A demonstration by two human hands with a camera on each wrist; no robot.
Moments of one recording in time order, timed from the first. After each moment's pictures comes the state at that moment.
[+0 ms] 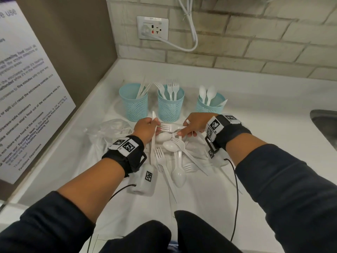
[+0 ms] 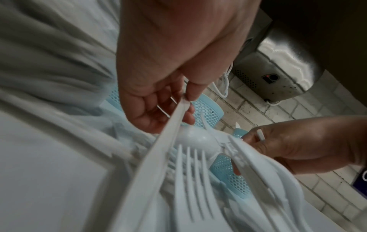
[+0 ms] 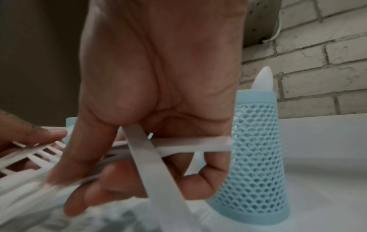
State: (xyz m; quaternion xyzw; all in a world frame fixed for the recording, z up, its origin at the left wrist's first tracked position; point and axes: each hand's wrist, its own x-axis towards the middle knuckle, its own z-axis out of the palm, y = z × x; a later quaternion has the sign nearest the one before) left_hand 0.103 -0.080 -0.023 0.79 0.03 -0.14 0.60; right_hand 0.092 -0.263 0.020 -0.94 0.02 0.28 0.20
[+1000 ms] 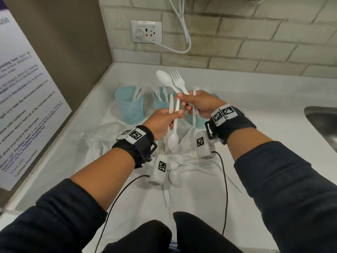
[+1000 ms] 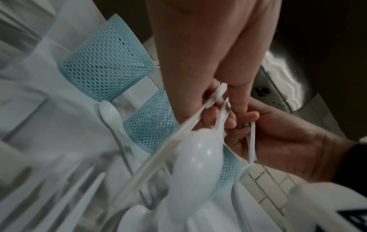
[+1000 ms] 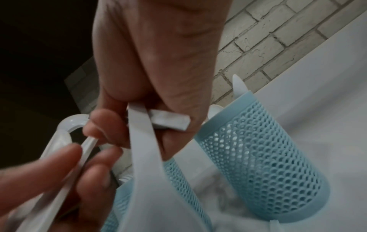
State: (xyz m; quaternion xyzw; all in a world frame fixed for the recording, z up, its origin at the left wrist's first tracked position) left_hand 0.097 -0.123 0.014 0.66 -0.08 -0.25 0.70; right_hand 0.102 -0.277 0.048 -0.74 0.07 0.09 0.66
